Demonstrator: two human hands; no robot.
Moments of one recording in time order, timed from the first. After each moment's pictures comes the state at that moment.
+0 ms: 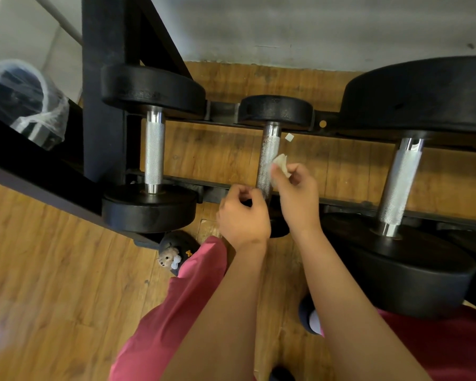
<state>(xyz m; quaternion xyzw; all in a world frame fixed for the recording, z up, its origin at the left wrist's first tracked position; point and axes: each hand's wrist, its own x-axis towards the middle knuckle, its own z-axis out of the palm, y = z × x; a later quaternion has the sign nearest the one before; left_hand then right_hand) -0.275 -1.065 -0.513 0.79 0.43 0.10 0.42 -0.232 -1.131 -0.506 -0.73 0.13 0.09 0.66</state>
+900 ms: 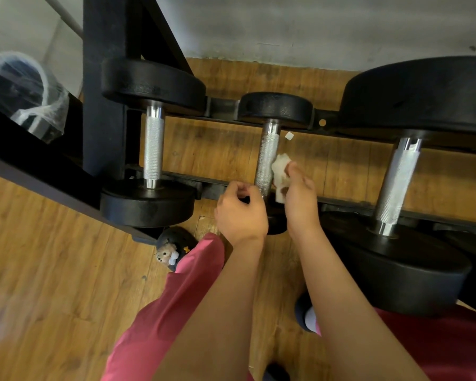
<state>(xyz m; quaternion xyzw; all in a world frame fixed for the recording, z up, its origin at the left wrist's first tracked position) -0.275 -1.064 -0.512 0.79 0.43 0.10 0.42 -0.235 -1.132 -0.492 -0.62 0.25 0.16 0.73</state>
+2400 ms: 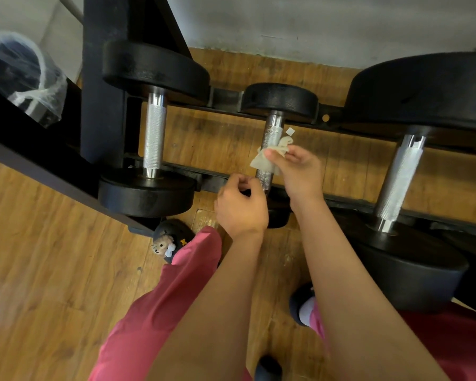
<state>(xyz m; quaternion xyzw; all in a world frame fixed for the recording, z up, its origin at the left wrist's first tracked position) -0.277 -1.065 -0.515 0.79 0.43 0.09 0.43 -0.210 -1.131 -0.498 -0.70 0.17 0.16 0.67</state>
